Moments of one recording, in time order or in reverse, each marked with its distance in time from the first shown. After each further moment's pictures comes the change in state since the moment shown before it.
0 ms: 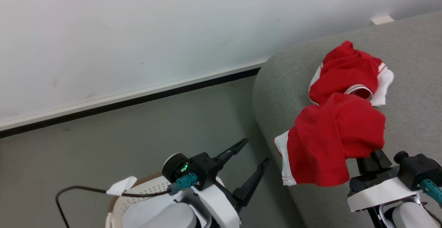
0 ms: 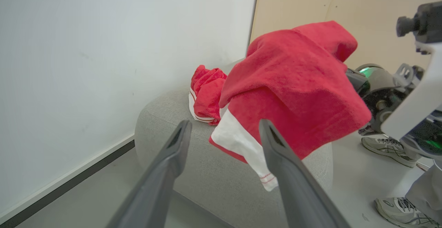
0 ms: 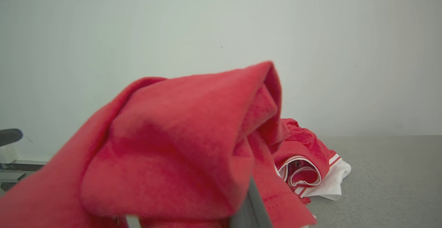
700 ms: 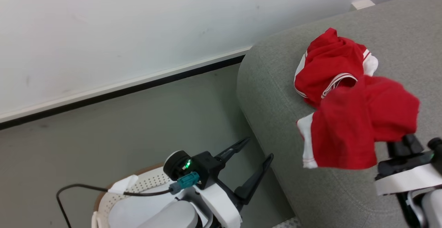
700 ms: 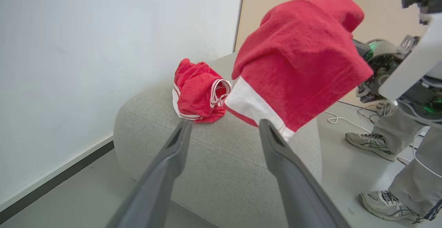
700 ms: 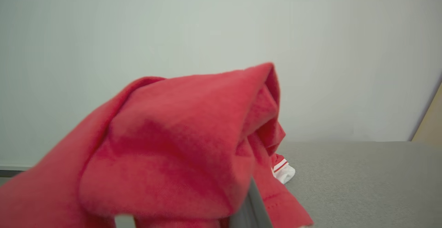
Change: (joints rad) left arm -0.015 -0.006 -0.012 0.010 0.009 -0.002 -0.013; right arm -0.020 -0.054 -0.072 -0.038 -0.004 0.000 0.000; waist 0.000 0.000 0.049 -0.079
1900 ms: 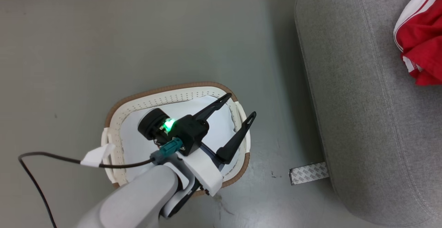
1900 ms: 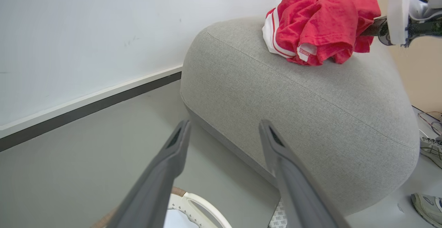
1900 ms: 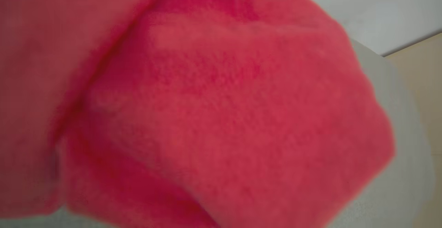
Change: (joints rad) left arm -0.150 0.111 0.025 -0.085 0.051 0.004 0.059; right arm -0.548 -0.422 0.178 0.628 0.112 0.000 0.333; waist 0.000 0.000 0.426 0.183
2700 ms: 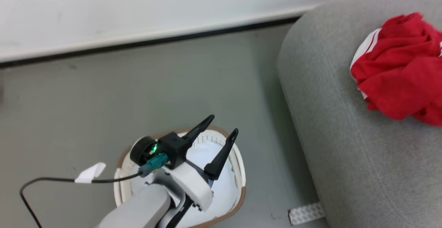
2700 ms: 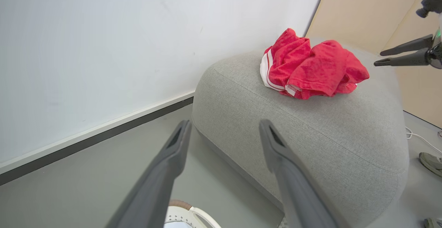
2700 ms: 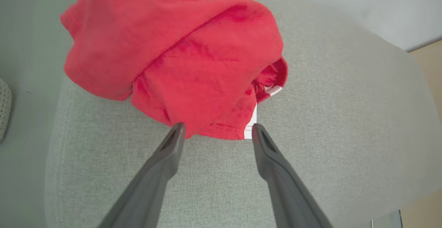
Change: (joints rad) left arm 0.107 -0.018 0.039 0.091 -0.077 0.023 -0.059; right arm 0.097 -0.198 0.435 -0.211 0.378 0.000 0.187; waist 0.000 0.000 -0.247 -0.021
